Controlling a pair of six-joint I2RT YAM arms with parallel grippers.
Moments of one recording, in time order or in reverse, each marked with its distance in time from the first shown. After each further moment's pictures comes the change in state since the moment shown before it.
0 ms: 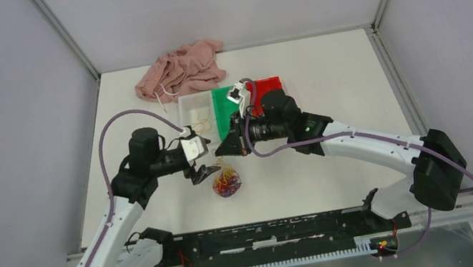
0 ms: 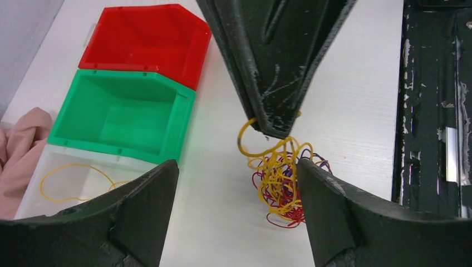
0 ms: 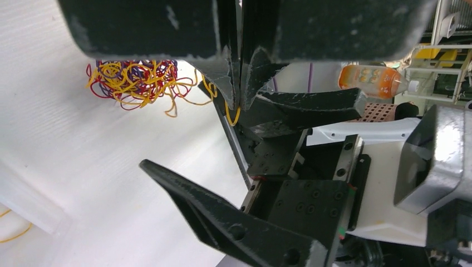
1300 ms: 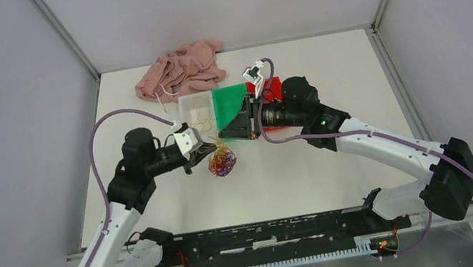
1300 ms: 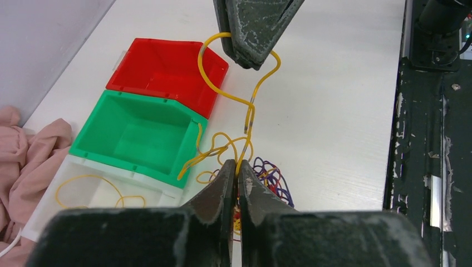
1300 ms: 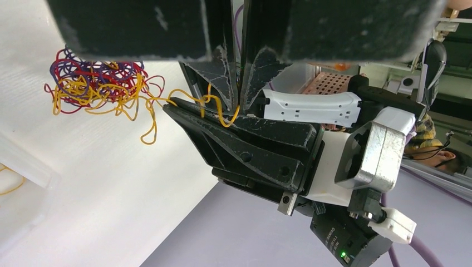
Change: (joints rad) left arm -0.029 -0.061 0.022 0.126 -0.037 -0.212; right arm -0.090 -0.096 0.005 0.093 -0.048 0.159
